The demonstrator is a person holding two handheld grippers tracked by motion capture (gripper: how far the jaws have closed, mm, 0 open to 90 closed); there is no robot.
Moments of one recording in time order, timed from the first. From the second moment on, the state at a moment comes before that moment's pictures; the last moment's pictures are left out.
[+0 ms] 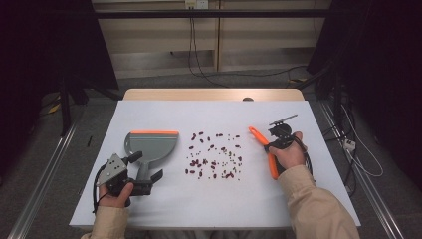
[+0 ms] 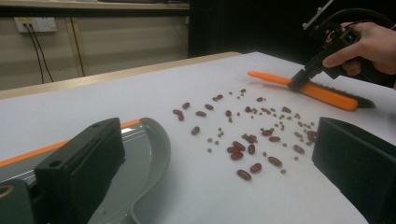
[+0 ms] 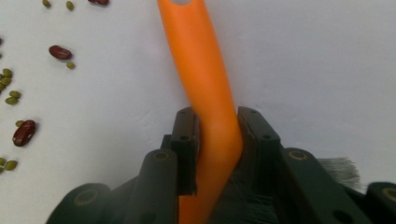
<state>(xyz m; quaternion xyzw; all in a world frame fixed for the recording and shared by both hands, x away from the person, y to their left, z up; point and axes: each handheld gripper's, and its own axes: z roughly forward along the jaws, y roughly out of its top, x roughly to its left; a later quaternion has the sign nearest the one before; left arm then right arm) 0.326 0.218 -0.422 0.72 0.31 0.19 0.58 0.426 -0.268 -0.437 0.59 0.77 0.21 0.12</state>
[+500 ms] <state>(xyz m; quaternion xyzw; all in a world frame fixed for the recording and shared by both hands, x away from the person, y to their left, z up) 0.321 0.183 -0.396 0.73 0.30 0.18 0.59 0.377 -0.282 -0.414 0.54 0.71 0.40 0.19</state>
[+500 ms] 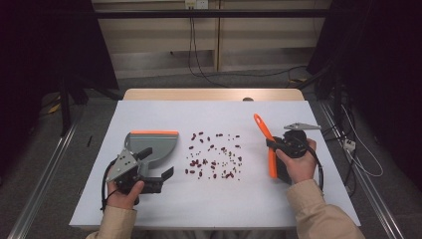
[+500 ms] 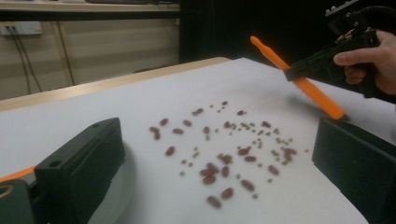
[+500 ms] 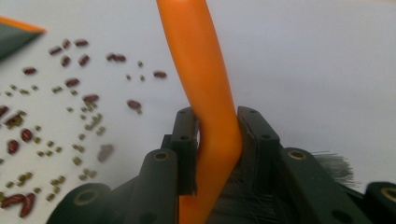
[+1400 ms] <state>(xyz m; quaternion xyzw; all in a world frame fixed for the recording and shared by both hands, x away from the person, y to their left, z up) 0.336 0.000 -0.440 0.78 0.26 0.03 0.58 0.337 -0.255 -0.404 0.49 0.66 0.53 0.21</state>
